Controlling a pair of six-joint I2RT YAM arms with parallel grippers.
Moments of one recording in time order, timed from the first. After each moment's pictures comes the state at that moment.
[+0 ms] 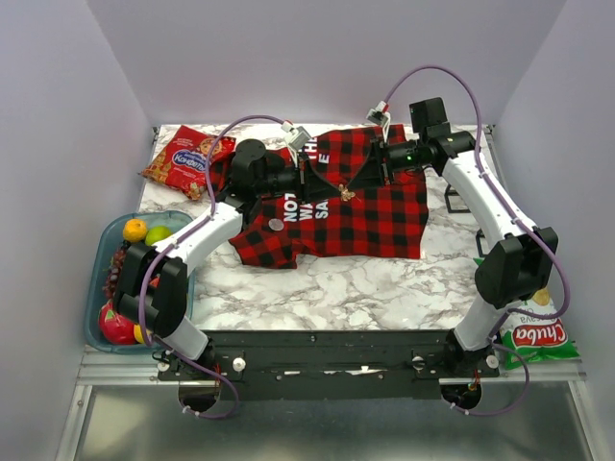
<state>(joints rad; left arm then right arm) -0.45 1.57 1.12 0.43 0.96 -0.53 0.29 1.74 1.70 -0.78 -1.16 -0.17</state>
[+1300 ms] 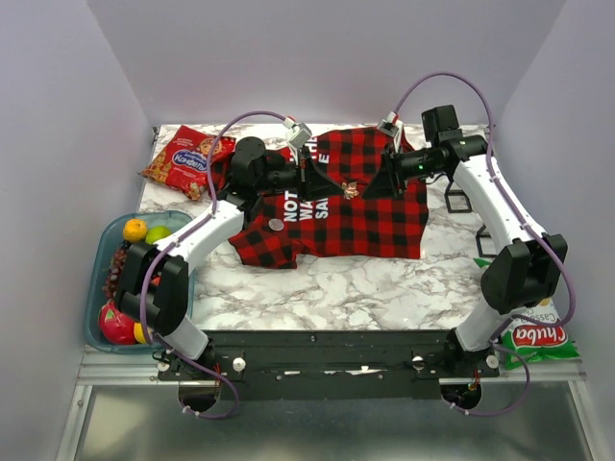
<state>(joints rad) -0.46 1.58 1.14 0.49 1.02 -0.55 0.22 1.69 1.64 -0.92 -1.05 -0.35</state>
